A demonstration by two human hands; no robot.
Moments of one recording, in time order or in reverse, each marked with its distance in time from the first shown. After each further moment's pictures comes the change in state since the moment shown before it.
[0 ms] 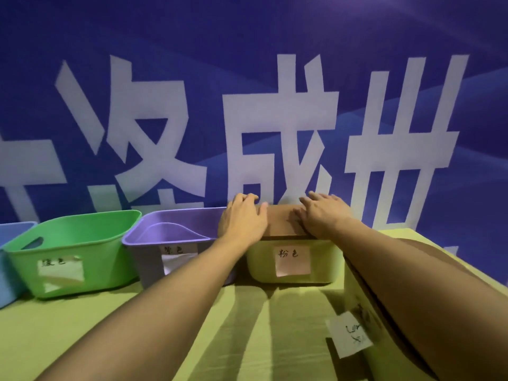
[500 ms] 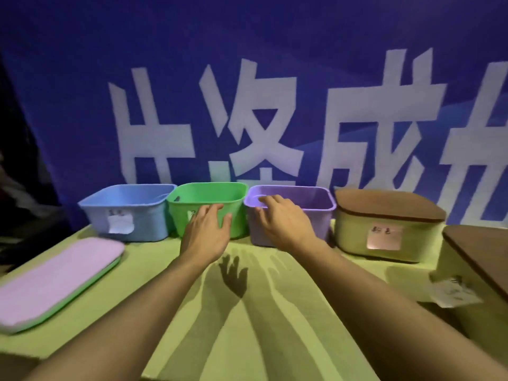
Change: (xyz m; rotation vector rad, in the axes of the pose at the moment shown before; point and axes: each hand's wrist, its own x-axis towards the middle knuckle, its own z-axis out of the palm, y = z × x) left_hand -0.156 -0.194 -0.192 0.129 0.122 -0.271; right_hand -0.106 -0.290 -0.032 0.453 0.161 -0.334
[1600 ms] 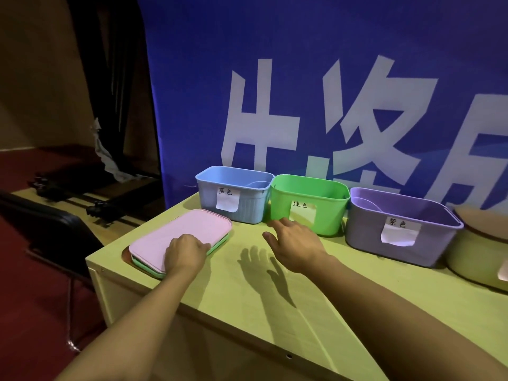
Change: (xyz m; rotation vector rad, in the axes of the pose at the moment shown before) left_hand -0.052 -0.296 -0.091 0.135 0.094 -0.529; right_hand -0.005 -0.207 0.107 -0.153 -0.307 -0.236
